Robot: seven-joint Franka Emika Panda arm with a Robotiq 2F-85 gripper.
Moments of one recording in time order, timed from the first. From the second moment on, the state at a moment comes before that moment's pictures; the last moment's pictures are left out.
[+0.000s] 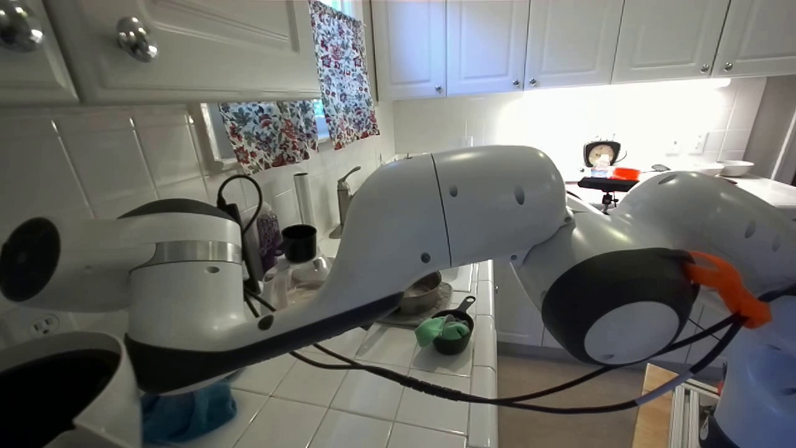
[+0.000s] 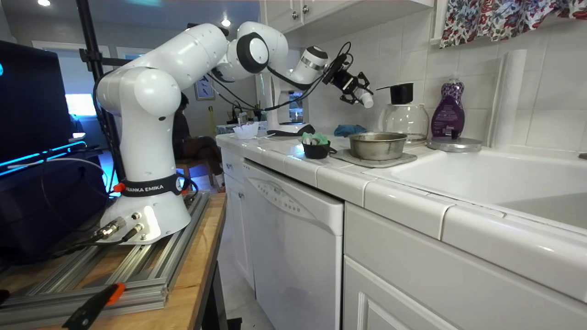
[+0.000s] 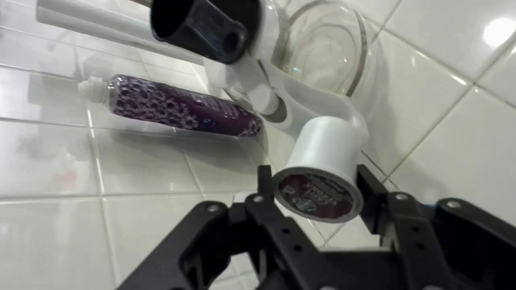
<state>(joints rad) 0.79 1.01 -0.17 -0.69 -0.86 1.66 -0.22</state>
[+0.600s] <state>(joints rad) 0.84 1.02 -0.20 -0.65 -1.14 1.50 -0.41</state>
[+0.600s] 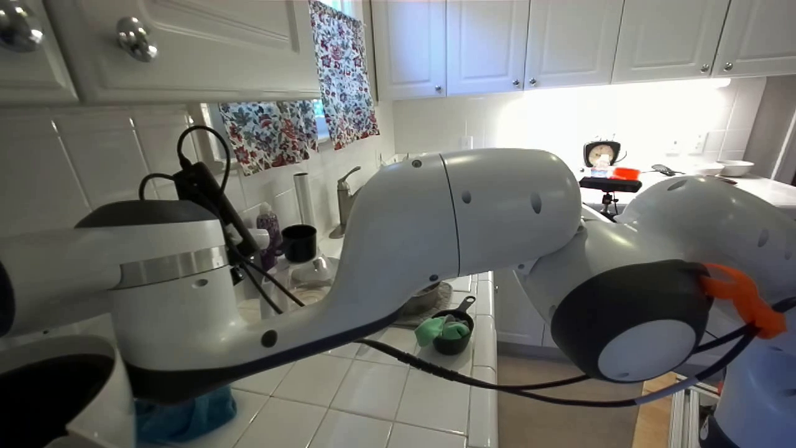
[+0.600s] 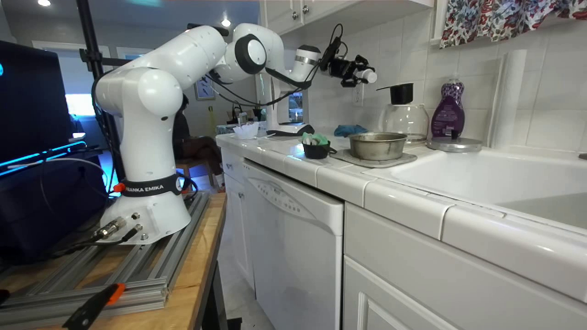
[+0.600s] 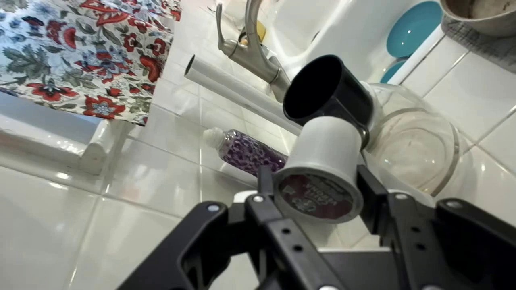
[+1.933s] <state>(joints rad) 0.80 1.02 -0.18 -0.60 -1.14 1.39 -0.15</state>
